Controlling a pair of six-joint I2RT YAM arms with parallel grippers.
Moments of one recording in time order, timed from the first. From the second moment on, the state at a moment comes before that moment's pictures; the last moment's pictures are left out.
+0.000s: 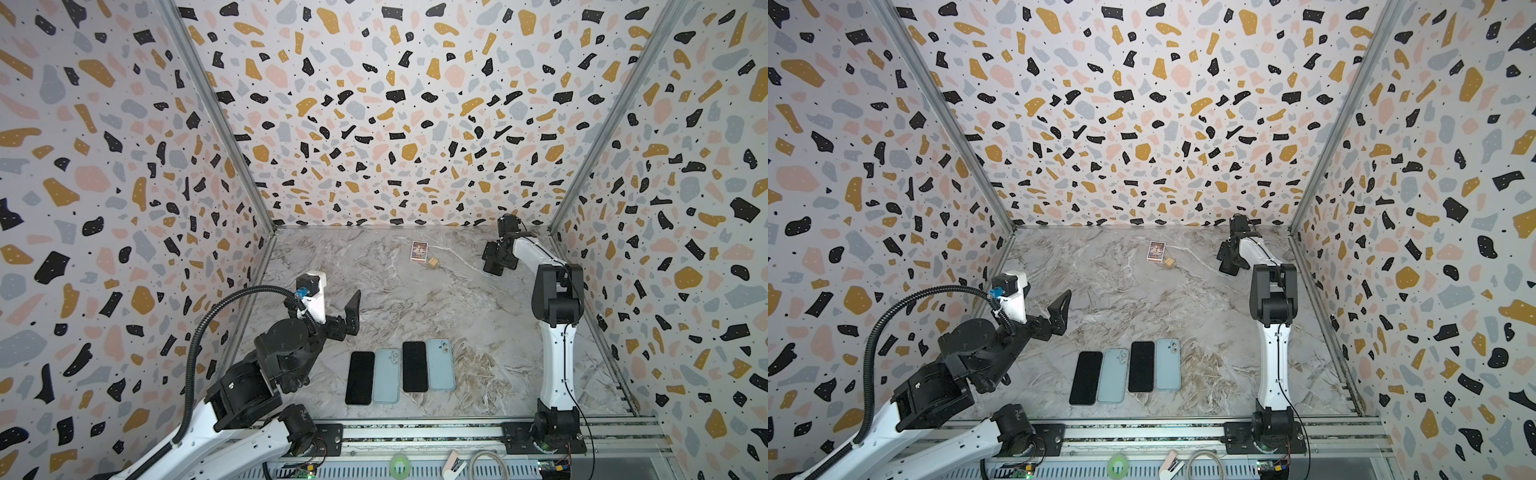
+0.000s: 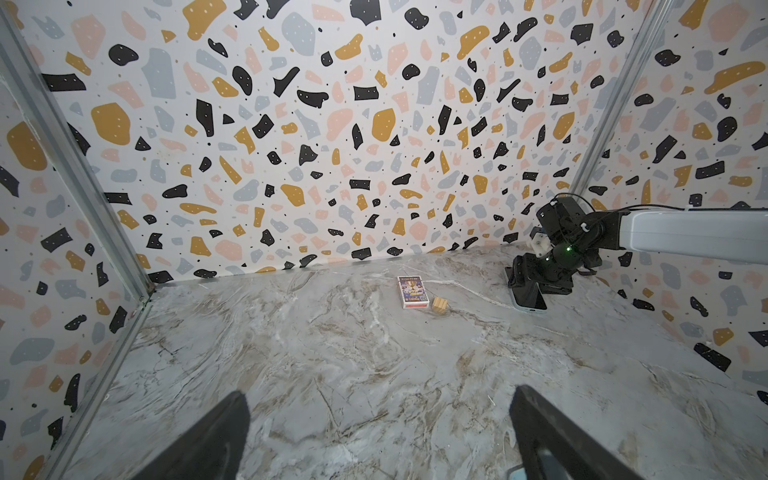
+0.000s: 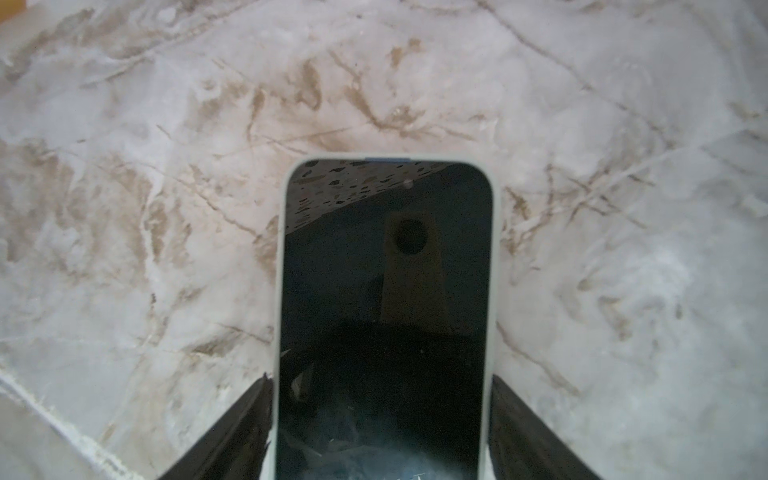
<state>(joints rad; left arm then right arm) -0.91 0.59 0.91 -0.49 -0.61 -0.17 0.06 2.40 1.99 -0.67 0.08 0.38</state>
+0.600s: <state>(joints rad) -0.91 0.58 0.89 -0.48 -0.60 -0.17 0.08 2.44 2.08 -0.78 0.17 0.32</state>
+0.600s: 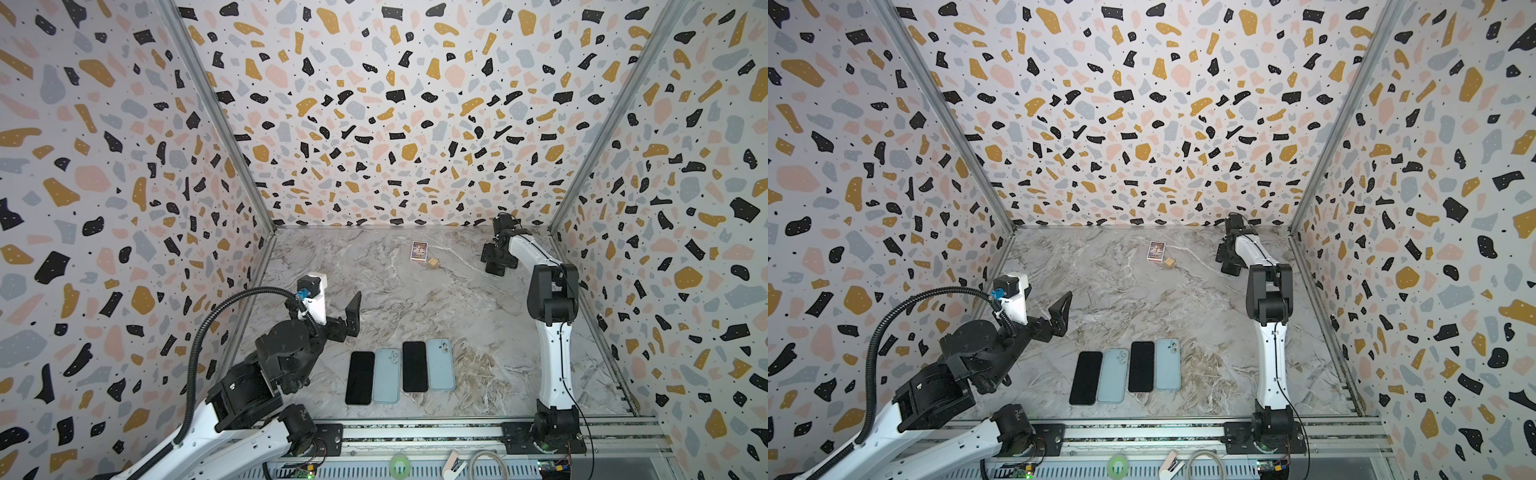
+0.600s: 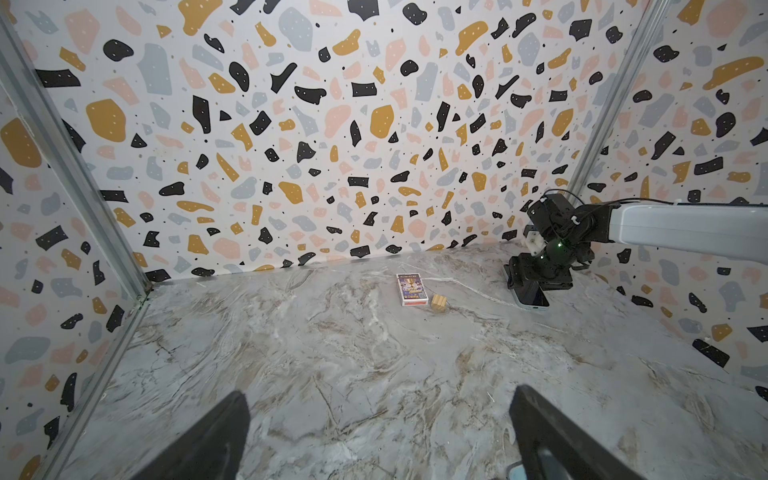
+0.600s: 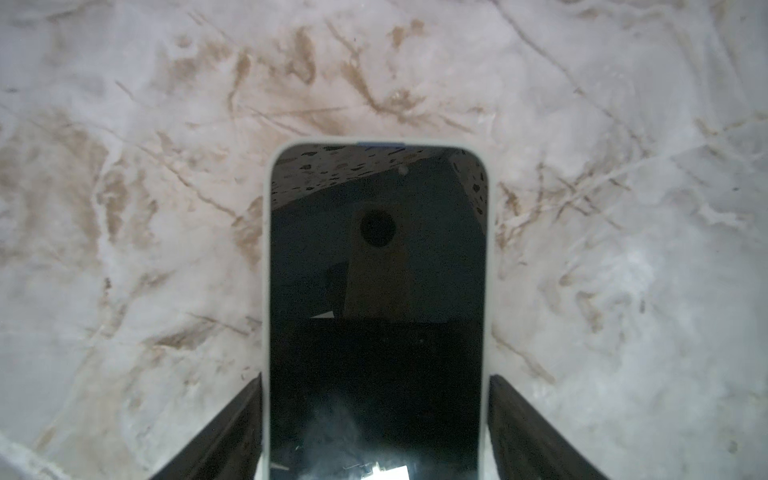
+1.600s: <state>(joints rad) -0.91 0.58 0.88 -0.49 -0.61 -0.23 0.06 2.36 1.92 -0.65 0.13 0.31</state>
